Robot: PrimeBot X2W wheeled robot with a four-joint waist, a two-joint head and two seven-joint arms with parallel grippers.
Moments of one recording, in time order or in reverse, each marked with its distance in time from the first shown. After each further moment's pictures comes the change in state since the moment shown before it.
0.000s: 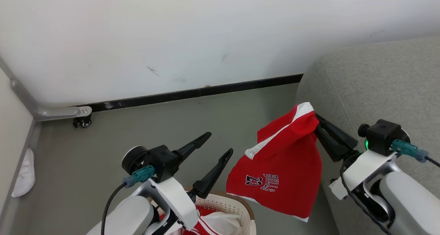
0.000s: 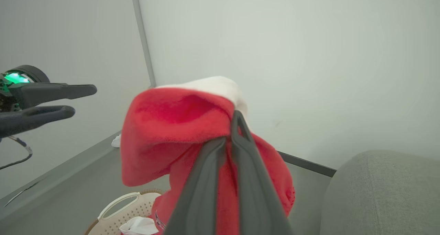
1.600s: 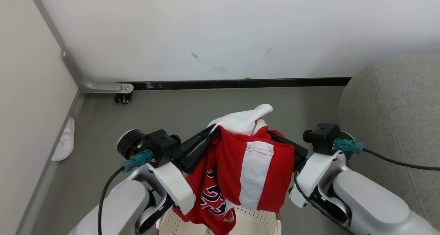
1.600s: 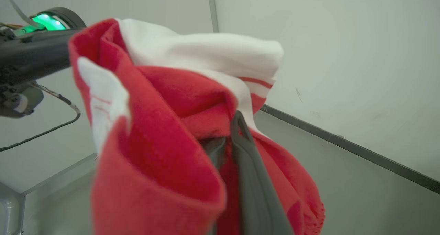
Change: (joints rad) left arm -0.064 -0.003 0.023 0.001 0.034 -0.020 0.036; right arm -0.180 0.097 0.318 0.183 0.155 0.000 0.000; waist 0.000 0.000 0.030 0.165
